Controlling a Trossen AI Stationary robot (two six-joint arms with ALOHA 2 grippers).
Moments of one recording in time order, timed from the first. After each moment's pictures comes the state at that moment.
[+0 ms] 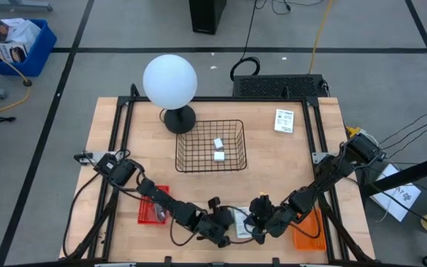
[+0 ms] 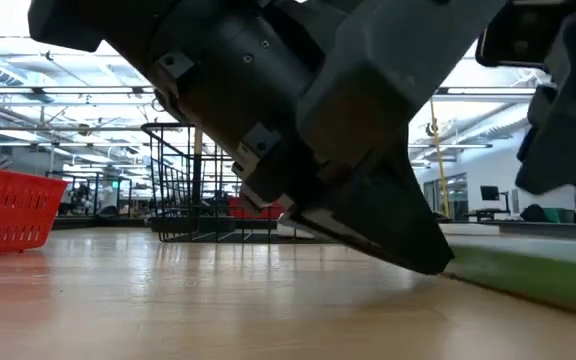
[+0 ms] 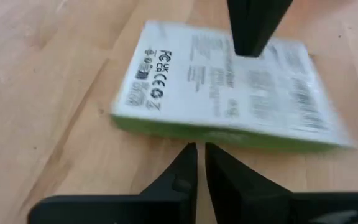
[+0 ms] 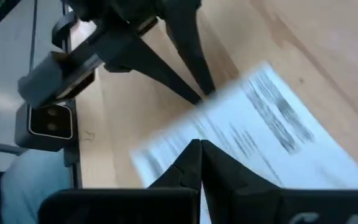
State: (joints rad) left arm -0.52 2.27 1.46 0.03 -0.46 -0.59; right arm 0.71 1.70 0.78 0.10 0.37 1.10
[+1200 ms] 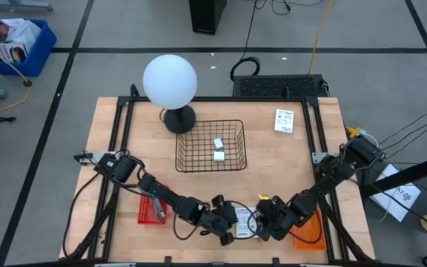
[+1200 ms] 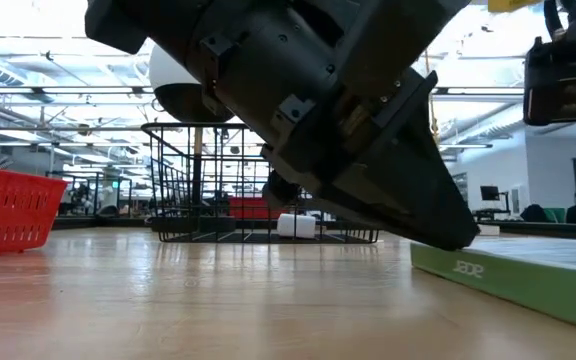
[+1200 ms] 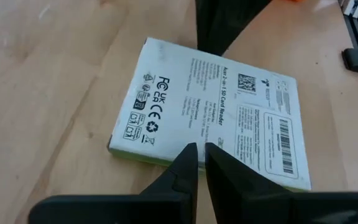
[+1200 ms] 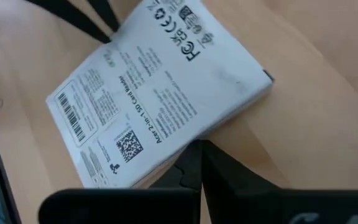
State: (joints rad) left arm -0.46 2.26 1.46 0.06 -0.34 -0.61; right arm 0.74 1.71 0.78 -0.14 0.33 1.33
